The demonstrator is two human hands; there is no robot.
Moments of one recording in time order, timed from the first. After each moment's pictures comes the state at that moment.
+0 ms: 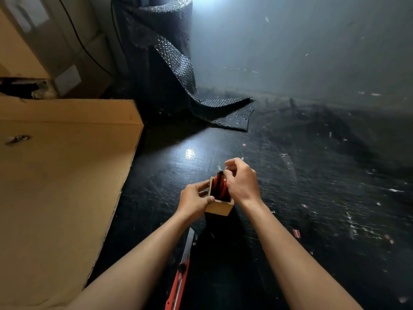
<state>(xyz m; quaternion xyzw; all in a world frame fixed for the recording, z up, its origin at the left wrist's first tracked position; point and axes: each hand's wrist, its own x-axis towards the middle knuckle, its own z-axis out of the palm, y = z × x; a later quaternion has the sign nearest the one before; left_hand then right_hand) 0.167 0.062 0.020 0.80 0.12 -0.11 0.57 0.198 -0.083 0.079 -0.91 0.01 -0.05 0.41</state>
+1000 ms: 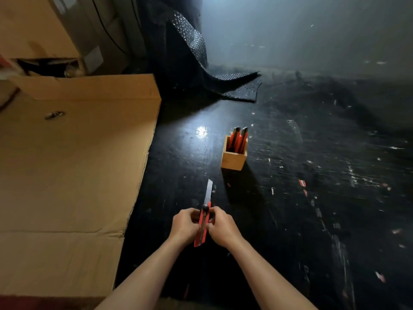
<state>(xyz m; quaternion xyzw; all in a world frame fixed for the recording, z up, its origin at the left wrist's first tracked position) -0.047 0.116 -0.007 0.83 0.19 -0.21 0.47 -0.031 -0.021 -0.012 -0.86 0.06 0.29 0.41</state>
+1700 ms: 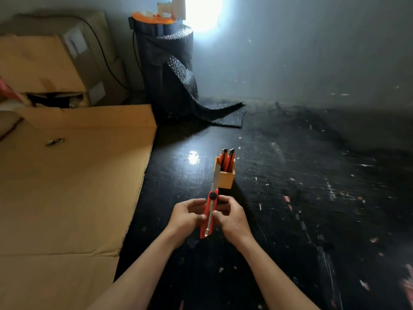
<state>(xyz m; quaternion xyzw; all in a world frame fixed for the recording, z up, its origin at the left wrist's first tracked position) -0.027 0.108 0.059 0.70 0.12 -0.16 0.68 -0.030 -0.054 0.060 -0.79 0.05 0.07 0.60</state>
